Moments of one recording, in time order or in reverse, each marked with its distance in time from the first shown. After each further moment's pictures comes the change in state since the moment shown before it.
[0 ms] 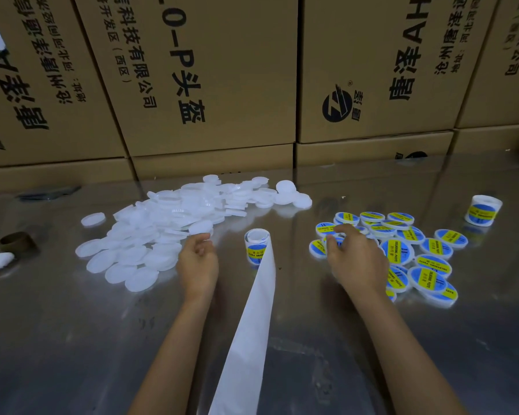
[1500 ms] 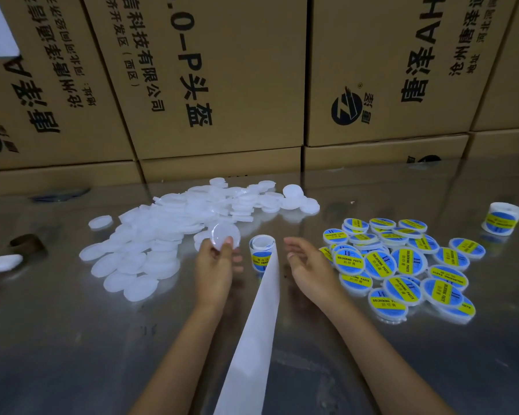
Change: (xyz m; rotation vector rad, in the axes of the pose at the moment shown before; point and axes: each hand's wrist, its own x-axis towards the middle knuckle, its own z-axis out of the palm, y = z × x) left_hand -0.012 0.010 0.013 -0.174 -0.145 -0.036; right_hand -0.015 -0.036 0.050 0.661 -0.454 -0.045
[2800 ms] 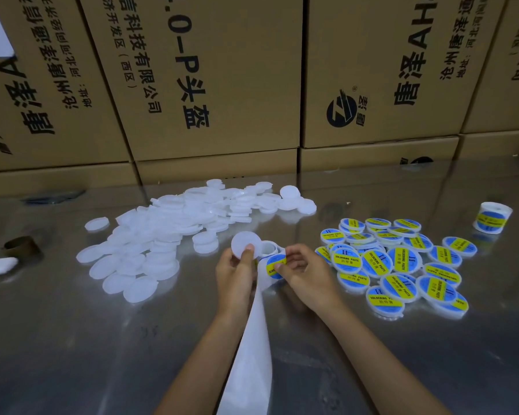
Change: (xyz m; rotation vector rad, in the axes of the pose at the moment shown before) left_hand -0.039 0.017 0.022 -0.224 -0.084 -0.175; right_hand -0.011 -0.006 0.008 0.114 0.069 0.018
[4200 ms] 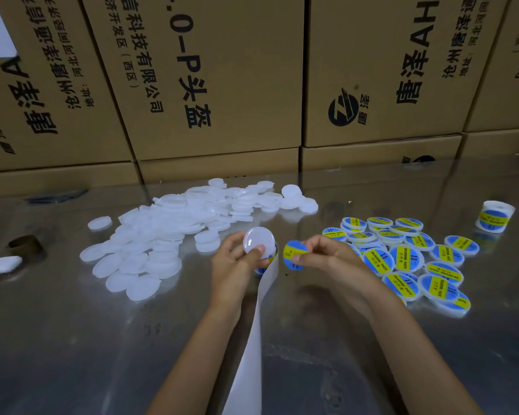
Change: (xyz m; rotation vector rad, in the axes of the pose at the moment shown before) left_hand 0.011 0.002 -0.015 0.041 -0.148 0.106; right_hand -0.011 -0.038 -0.053 0.237 -0.239 0.135
